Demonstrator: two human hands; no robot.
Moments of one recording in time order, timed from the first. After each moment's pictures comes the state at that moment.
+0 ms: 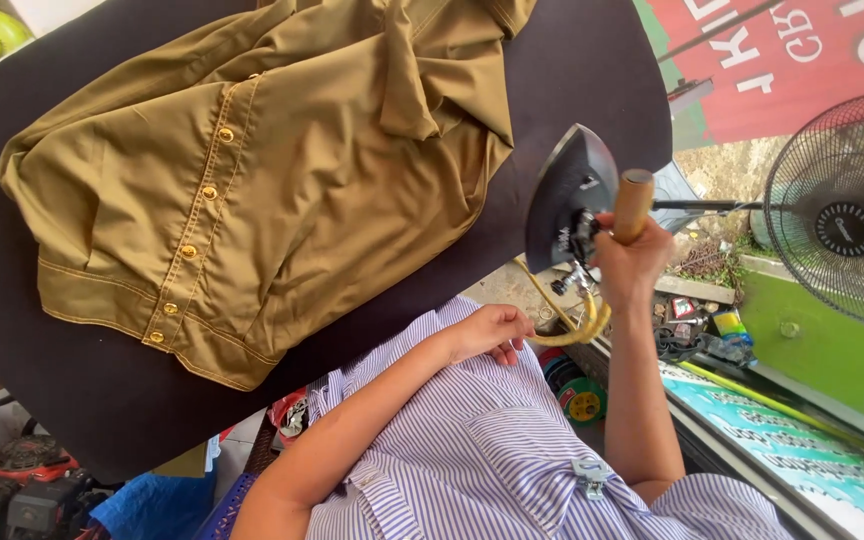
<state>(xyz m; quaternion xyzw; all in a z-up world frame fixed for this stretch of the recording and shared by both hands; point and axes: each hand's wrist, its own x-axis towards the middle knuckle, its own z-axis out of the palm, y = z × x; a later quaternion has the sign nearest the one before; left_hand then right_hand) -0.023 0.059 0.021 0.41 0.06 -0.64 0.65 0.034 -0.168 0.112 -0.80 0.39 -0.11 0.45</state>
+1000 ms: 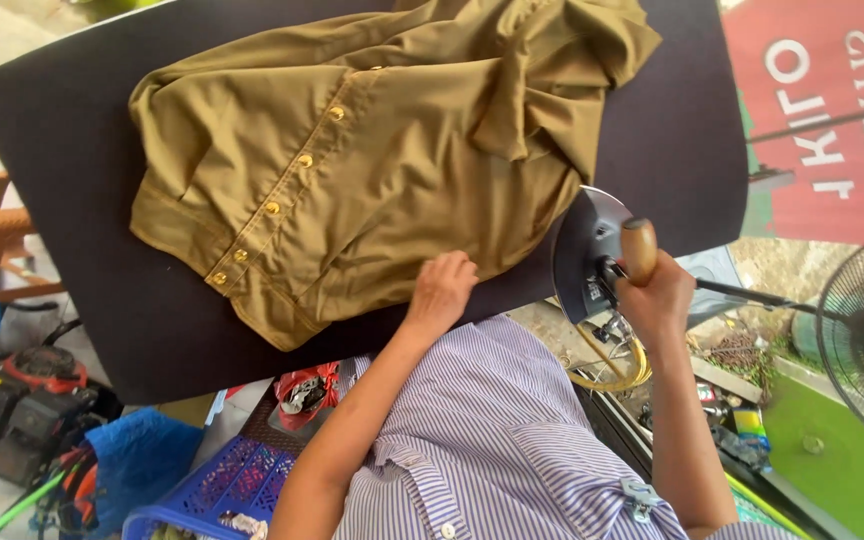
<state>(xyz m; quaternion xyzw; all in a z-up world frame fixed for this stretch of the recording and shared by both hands) 0.022 0.174 -0.062 0.95 -0.20 0.07 0.22 0.051 -0.149 0.116 -0.93 0.22 0.07 0.28</state>
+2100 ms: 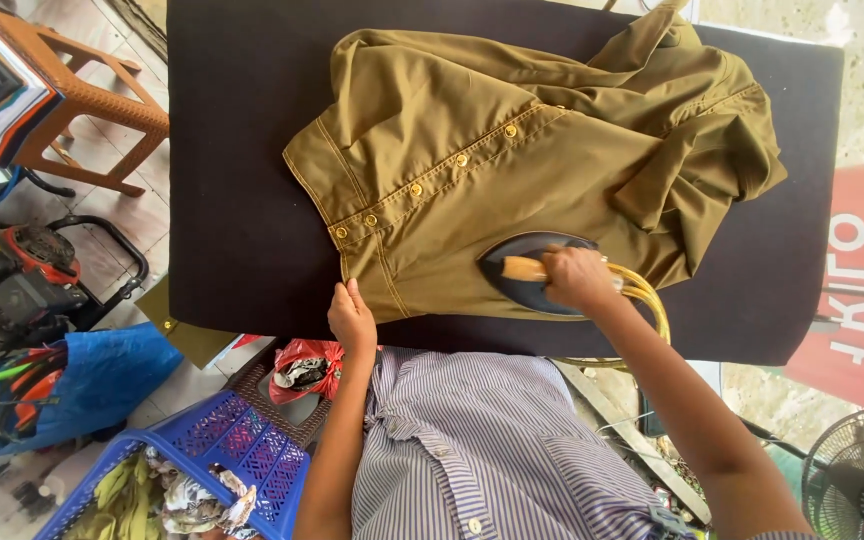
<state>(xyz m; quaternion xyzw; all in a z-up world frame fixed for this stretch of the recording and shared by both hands) -0.103 0.432 -0.067 0.83 0.46 0.14 0.26 0.161 0.109 0.048 -0.89 -0.35 0.27 -0.04</state>
